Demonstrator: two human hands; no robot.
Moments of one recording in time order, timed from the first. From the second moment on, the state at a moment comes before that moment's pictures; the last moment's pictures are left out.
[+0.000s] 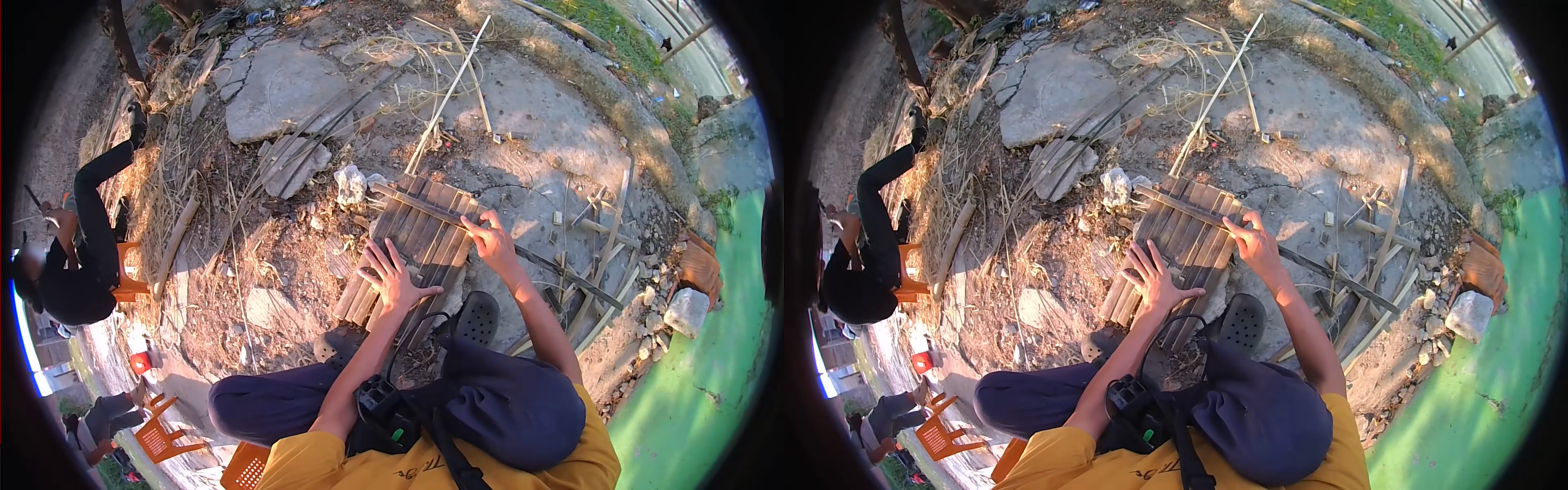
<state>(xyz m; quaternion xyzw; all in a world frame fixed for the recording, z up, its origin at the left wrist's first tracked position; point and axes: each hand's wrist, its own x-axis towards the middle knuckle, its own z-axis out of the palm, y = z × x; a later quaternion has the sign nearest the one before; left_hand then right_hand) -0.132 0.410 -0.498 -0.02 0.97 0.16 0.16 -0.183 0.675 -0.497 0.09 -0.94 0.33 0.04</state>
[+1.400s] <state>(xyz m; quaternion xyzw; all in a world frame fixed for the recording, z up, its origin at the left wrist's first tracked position) -0.134 0.413 -0.496 -0.02 0.98 0.10 0.19 -0.180 0.674 -0.495 0.08 -0.94 0.33 0.02</state>
